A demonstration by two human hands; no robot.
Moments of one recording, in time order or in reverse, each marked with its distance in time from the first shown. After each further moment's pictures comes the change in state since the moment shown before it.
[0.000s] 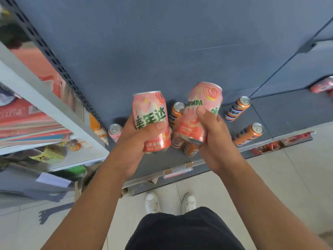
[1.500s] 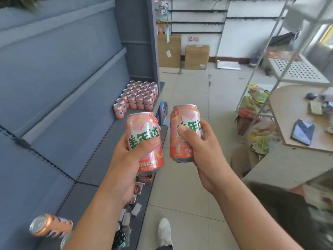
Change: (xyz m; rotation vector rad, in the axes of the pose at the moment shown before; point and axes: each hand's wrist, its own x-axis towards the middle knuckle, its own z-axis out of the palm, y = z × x) left_hand 0.048 -0.149 0.657 0.381 -0.886 -0.104; right_hand -0.199 -0.225 -0.524 0.214 0.946 -0.534
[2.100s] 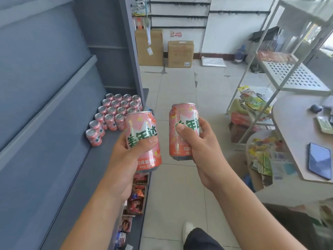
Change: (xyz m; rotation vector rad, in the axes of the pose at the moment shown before) left_hand 0.269 0.016 0.028 -0.005 -0.112 -0.043; right_hand 0.247 -0.032 -0.012 -0.016 0.129 -0.018
